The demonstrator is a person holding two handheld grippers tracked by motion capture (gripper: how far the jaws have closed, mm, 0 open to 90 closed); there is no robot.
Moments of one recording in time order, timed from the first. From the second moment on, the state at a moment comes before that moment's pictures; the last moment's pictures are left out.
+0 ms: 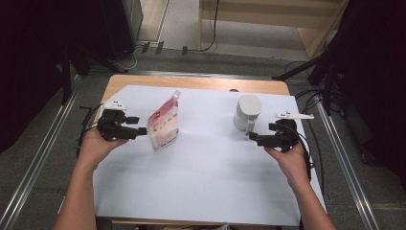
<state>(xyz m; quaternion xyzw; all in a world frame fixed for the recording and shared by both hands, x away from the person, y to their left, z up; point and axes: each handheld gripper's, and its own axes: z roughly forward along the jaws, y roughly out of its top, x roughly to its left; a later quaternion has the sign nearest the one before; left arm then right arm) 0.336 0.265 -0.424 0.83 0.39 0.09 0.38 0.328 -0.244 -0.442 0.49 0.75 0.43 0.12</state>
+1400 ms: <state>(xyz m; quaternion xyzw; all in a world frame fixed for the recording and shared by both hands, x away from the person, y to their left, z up) 0.339 0.277 -0.425 0.81 0.41 0.09 0.40 0.412 -0.186 -0.463 0.60 0.69 0.36 0.20</state>
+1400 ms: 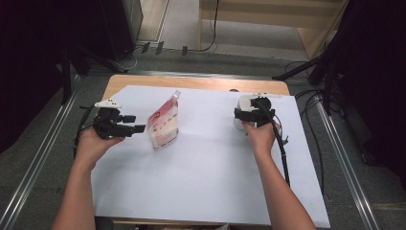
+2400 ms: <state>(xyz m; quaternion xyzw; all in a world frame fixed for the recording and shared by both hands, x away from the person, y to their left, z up) 0.341 0.279 -0.427 0.81 0.42 0.09 0.39 0.405 -0.181 -0.481 0.58 0.68 0.36 0.26</state>
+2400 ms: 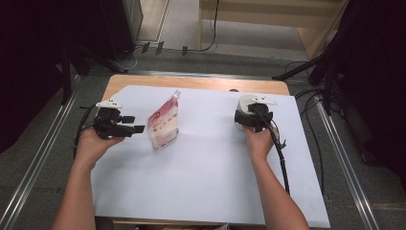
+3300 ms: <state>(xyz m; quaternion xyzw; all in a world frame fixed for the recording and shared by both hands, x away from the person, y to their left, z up) 0.328 0.282 -0.404 0.81 0.42 0.09 0.40 0.355 -0.213 -0.435 0.47 0.74 0.43 0.21</state>
